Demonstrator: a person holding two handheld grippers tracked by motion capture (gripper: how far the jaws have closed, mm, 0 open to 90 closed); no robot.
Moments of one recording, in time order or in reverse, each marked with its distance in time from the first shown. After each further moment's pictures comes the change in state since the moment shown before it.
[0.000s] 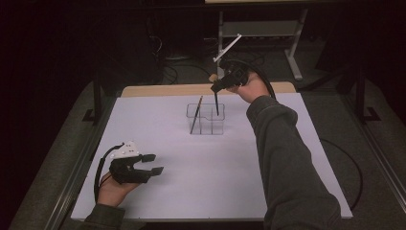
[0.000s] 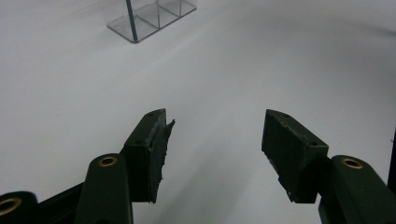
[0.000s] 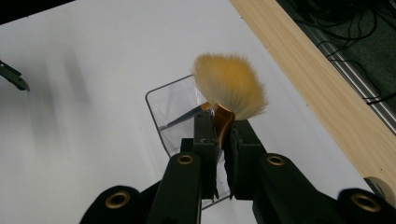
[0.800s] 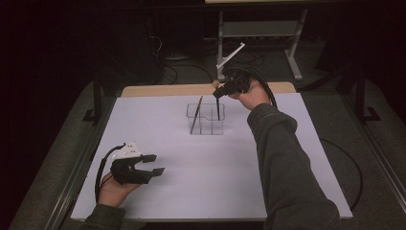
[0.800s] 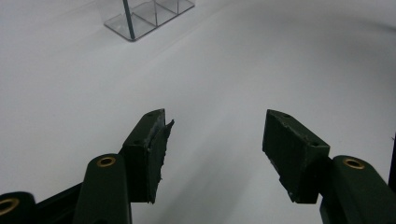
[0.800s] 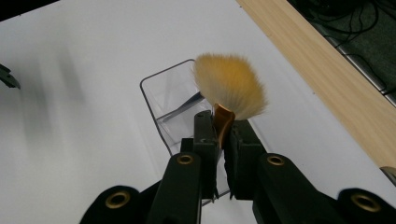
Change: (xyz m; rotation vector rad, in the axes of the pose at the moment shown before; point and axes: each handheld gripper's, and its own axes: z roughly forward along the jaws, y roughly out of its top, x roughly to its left) left arm -0.003 0.001 0.002 0.016 -0.002 -0.002; right arm 0.000 -0.021 0.012 -0.008 -0.003 0.035
